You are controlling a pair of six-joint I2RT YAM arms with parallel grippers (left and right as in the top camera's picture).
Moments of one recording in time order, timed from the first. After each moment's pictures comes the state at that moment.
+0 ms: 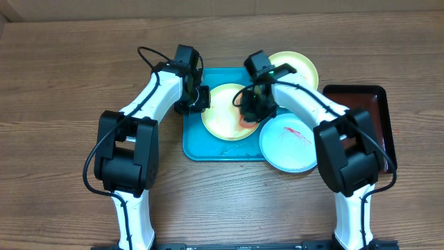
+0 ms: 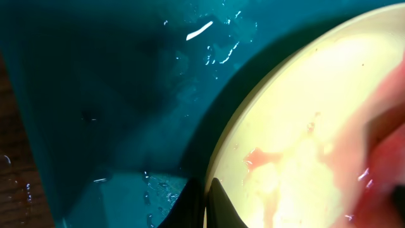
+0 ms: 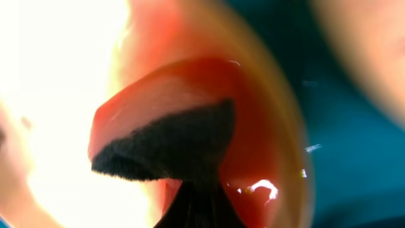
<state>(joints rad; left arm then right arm) -0.24 2.13 1.55 -0.80 0.21 -0.28 0.47 2.17 1.61 -0.84 -0.20 0.58</state>
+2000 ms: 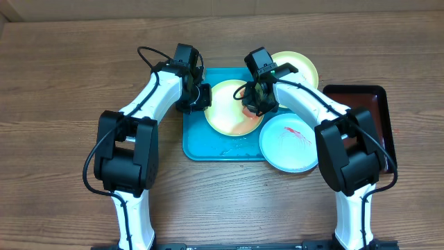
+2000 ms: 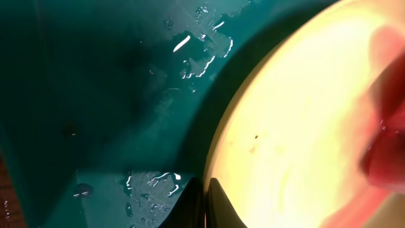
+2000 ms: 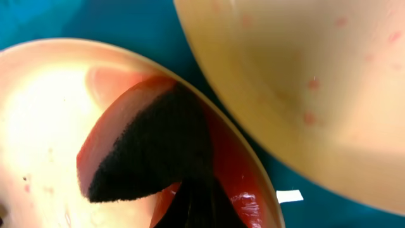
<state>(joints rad) -0.24 2.13 1.55 -0.77 0.25 -0.29 0.44 2.17 1.61 -0.76 -0.05 0.71</state>
